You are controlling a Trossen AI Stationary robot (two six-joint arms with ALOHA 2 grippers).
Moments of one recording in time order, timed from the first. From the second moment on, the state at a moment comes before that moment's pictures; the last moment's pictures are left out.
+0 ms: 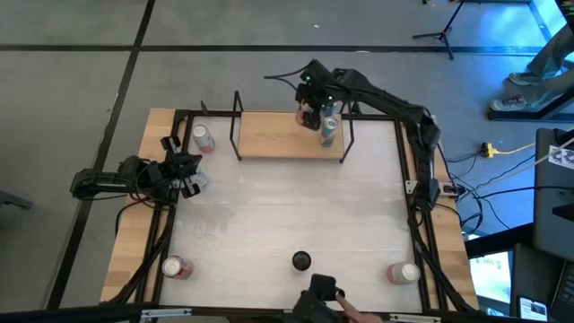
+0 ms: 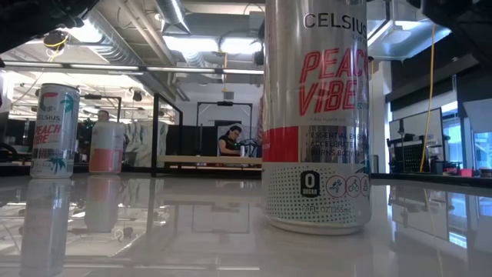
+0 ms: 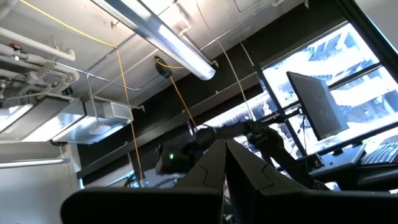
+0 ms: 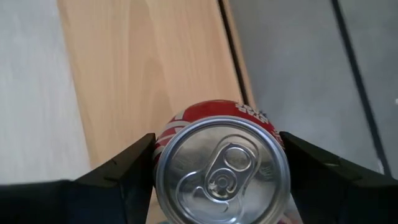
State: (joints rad) left arm 0.00 0.01 0.01 0.64 -0.17 0.57; right arm -0.56 2.02 2.01 -1.03 -0.01 -0.39
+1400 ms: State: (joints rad) left arm 0.00 0.01 0.01 0.64 -0.17 0.57; right arm -0.63 2.11 2.01 -1.03 -0.07 -0.43
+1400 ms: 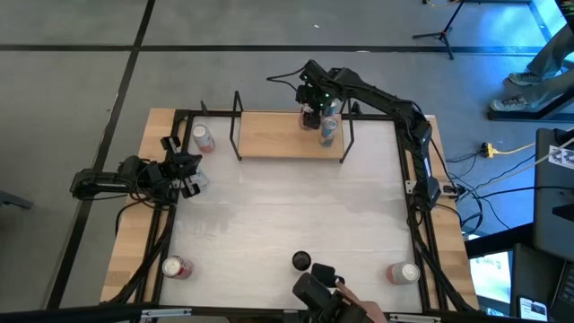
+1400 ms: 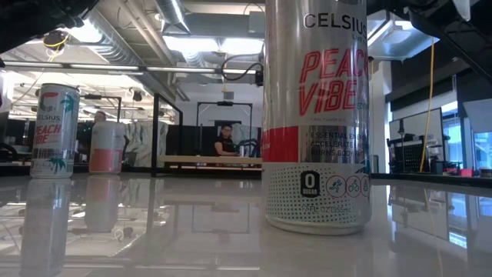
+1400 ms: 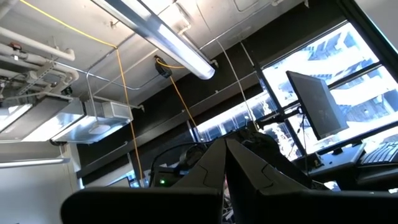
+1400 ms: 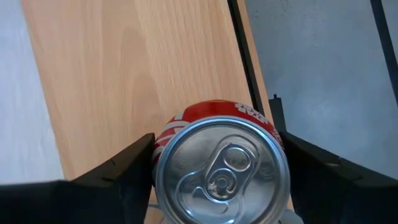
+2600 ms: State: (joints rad) left arm 0.00 0.01 0.01 0.64 -0.18 0.55; right arm -0.46 2.01 2.22 -1.35 -0.11 -0.37
